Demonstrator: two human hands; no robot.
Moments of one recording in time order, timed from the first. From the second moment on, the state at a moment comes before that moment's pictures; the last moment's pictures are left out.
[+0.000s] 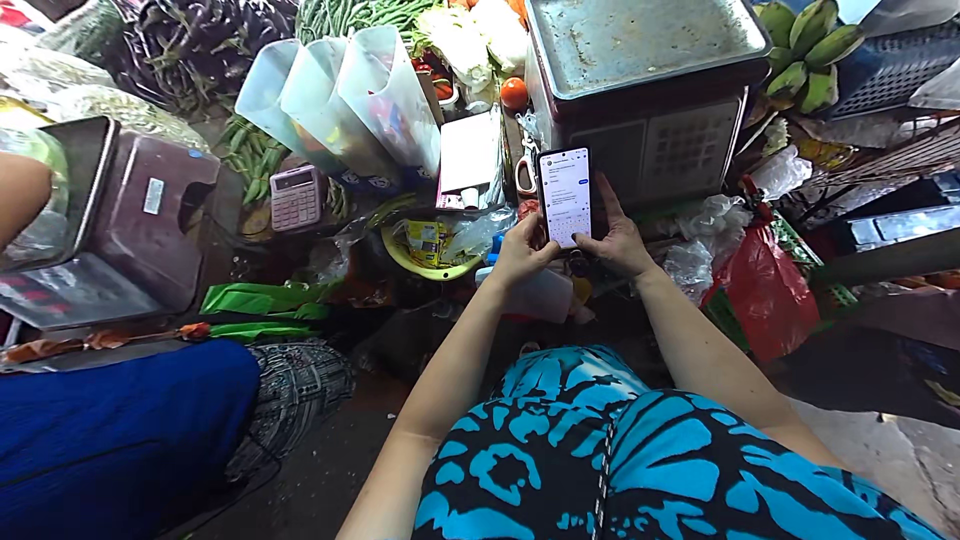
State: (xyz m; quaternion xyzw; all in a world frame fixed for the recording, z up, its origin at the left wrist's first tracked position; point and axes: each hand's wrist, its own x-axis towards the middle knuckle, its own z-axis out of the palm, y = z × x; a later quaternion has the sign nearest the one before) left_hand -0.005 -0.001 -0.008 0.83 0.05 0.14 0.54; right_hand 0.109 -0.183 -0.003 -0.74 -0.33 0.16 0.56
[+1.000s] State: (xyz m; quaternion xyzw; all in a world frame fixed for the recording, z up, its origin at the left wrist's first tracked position) left_hand -0.003 0.000 -0.008 0.84 0.05 0.15 0.53; right_hand 0.111 -0.178 -0.003 -0.76 -0.27 0.14 0.58
